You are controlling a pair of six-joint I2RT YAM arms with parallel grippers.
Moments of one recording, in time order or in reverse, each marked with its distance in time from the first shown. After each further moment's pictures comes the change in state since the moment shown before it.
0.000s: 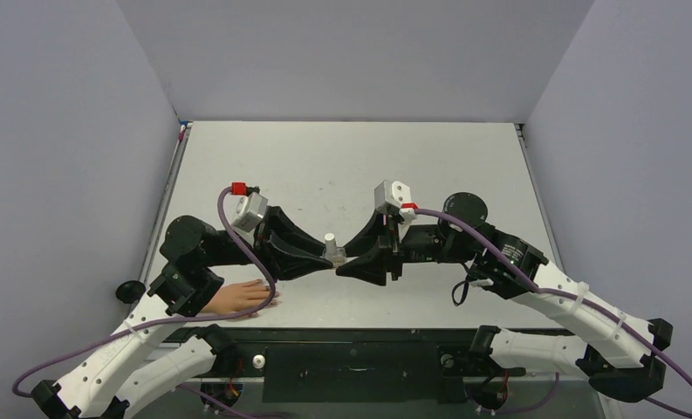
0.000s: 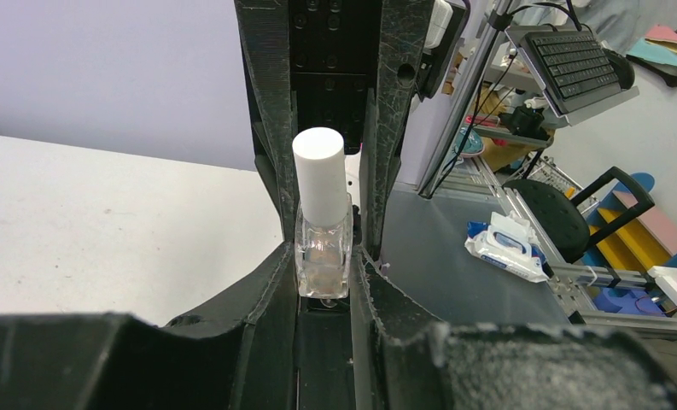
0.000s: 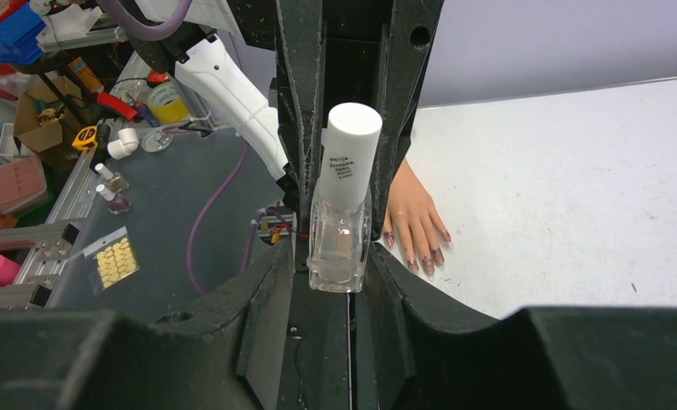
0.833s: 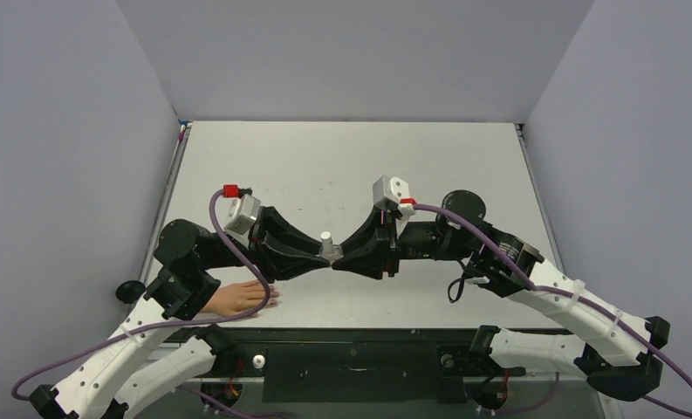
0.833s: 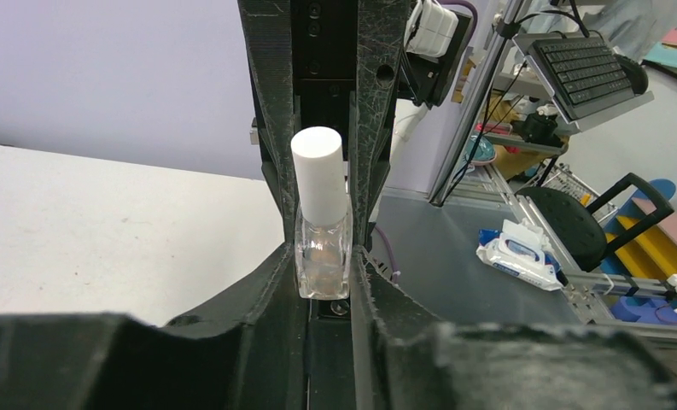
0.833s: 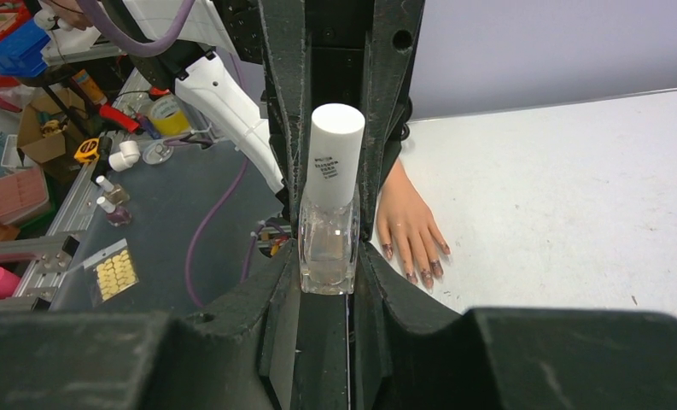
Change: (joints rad) left arm 0.003 -0.022 -0.009 0.015 -0.025 0.008; right arm -0.005 0.020 0.002 0.060 -0.002 0.022
